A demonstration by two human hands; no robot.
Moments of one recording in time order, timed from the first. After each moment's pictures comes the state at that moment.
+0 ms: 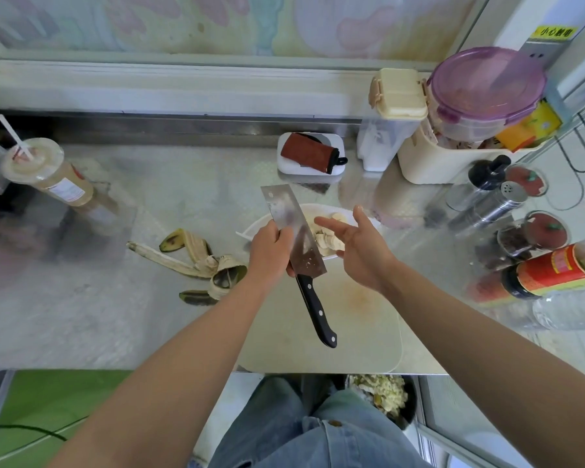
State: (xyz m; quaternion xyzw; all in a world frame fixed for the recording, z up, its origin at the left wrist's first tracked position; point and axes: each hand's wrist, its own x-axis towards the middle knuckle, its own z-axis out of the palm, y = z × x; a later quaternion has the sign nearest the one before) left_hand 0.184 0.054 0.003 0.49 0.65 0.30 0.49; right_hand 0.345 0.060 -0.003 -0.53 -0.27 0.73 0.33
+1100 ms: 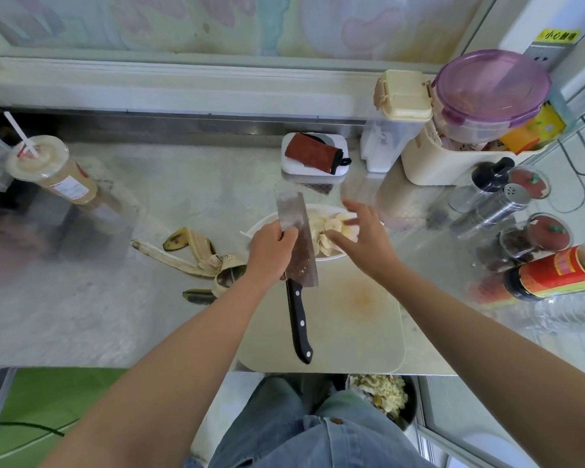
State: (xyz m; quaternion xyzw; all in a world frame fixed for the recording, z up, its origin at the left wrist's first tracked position) left_hand 0.174 0.058 -0.002 0.56 0.66 0.27 0.43; right_hand 0.354 0.058 -0.007 -0.66 -0.62 0.33 0.26
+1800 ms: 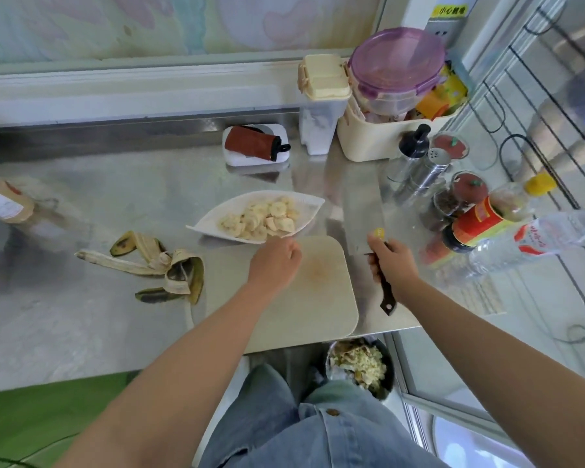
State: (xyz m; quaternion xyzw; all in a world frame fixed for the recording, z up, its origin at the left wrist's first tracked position) left_hand 0.252 0.013 -0.026 0.73 0.60 0.09 0.31; right_hand 0.465 -0.037 -0.028 -0.76 -0.27 0.45 0.38
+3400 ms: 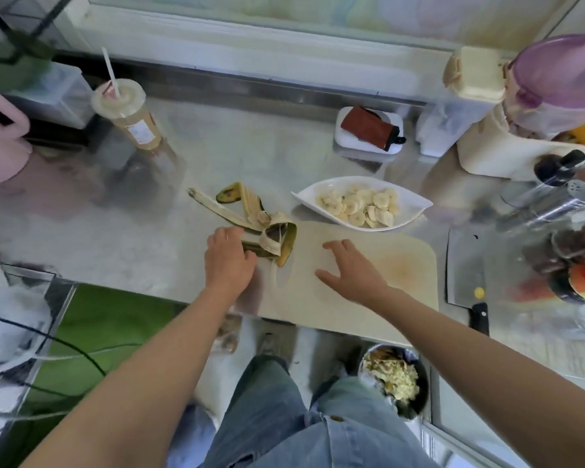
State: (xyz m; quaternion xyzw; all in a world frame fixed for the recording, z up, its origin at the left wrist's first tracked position) left_hand 0.045 -0.037 -0.043 0.57 0.79 0.10 0.19; right_hand 0.275 -0.022 -0.041 -0.59 -0.75 0.30 -0.01
